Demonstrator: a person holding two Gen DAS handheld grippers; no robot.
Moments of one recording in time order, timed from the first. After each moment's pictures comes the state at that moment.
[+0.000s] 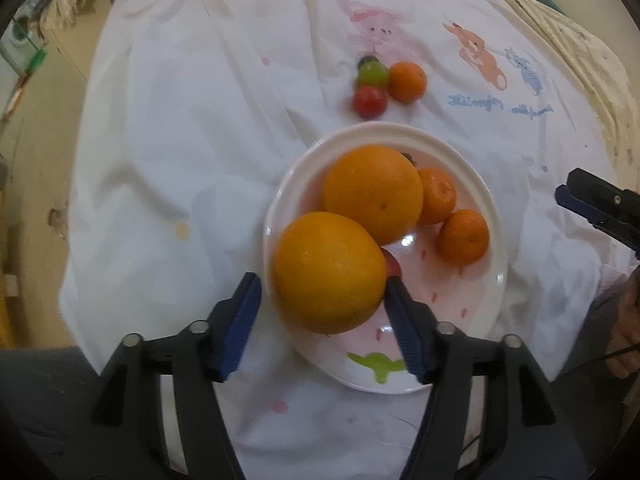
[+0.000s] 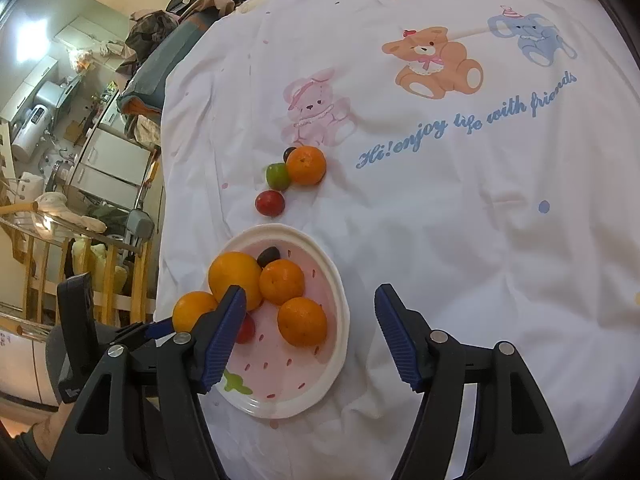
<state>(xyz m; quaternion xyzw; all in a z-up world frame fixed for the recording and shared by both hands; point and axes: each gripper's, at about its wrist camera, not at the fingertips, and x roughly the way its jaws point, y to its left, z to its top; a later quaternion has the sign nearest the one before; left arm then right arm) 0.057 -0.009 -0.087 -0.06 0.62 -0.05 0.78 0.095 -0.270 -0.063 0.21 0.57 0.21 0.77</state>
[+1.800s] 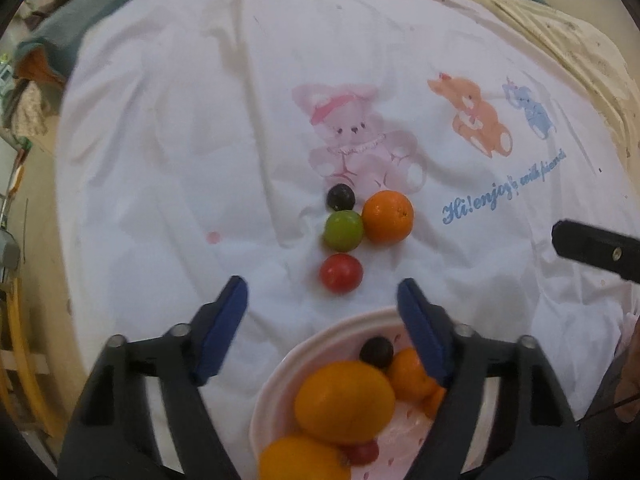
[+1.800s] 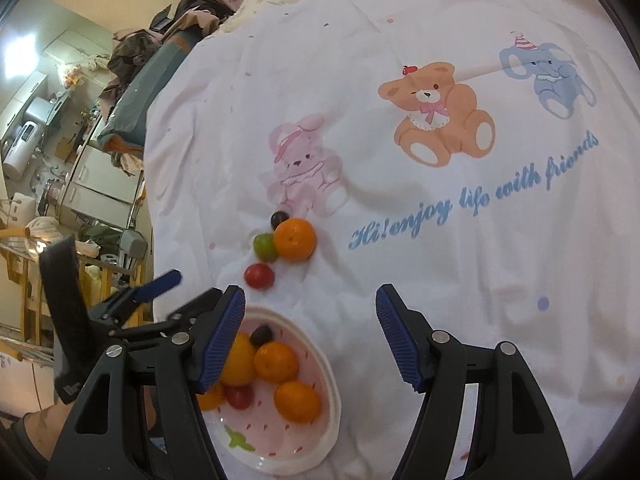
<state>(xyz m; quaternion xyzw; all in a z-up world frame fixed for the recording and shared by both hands) 0.186 -0.058 -0.077 0.02 0.57 -0.08 0.81 0.180 -0.276 -0.063 0.22 0.57 0.19 0.77</state>
